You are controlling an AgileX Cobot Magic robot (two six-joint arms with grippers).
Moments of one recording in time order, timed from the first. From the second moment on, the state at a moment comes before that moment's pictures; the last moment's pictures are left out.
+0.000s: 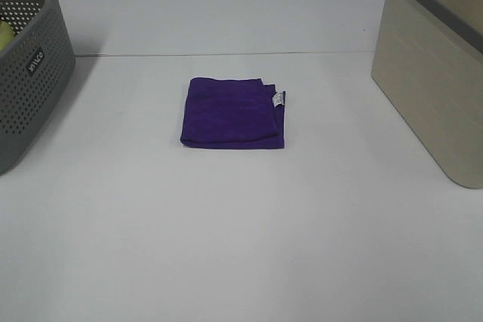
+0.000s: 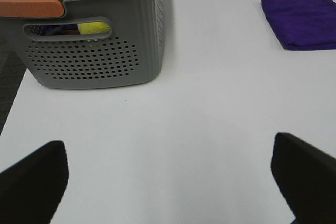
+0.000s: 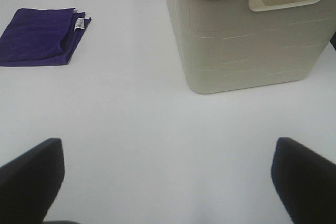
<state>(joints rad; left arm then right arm) -0.02 0.00 -0.50 -0.01 1.05 0.01 0.03 0.00 -0.50 -0.04 1.06 0.07</state>
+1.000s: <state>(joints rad) -0.02 0.00 -0.50 -0.01 1.05 0.01 0.03 0.00 -0.50 -0.04 1.06 0.06</state>
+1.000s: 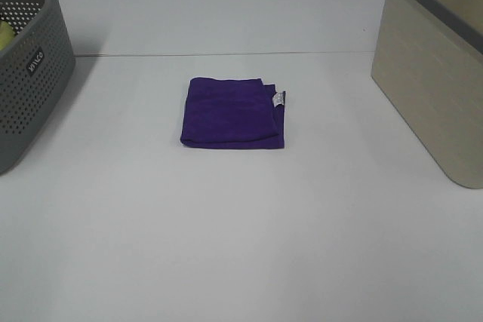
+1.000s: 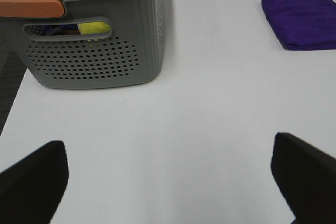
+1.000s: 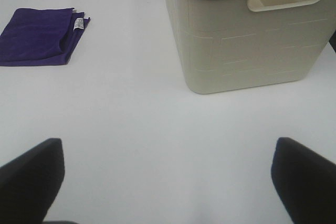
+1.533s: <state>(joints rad) -0.02 0.00 -0.50 -0.01 1.05 0.01 0.03 0.00 -0.50 -0.04 1.06 0.06</state>
